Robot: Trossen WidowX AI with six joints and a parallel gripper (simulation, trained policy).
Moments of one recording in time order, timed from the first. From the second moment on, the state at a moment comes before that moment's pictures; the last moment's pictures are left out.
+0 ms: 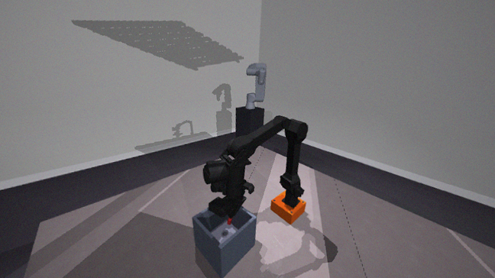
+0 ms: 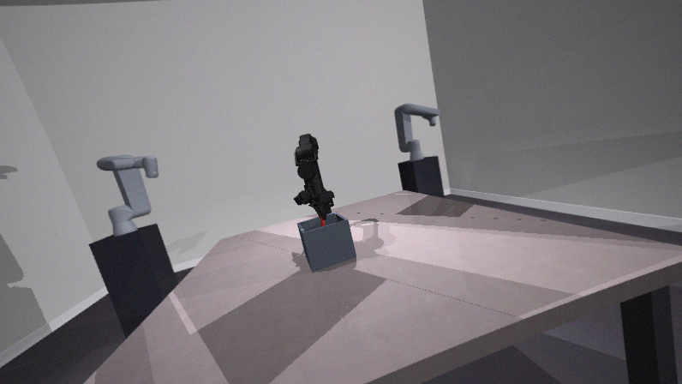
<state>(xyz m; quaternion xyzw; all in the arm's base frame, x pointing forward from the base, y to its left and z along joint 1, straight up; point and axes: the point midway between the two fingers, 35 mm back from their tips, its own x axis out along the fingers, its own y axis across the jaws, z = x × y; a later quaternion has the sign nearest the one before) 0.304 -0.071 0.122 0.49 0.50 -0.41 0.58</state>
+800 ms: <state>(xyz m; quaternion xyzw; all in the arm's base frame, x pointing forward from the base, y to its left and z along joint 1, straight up) 0.323 -0.079 0.065 0.46 0.54 -0.39 0.59</state>
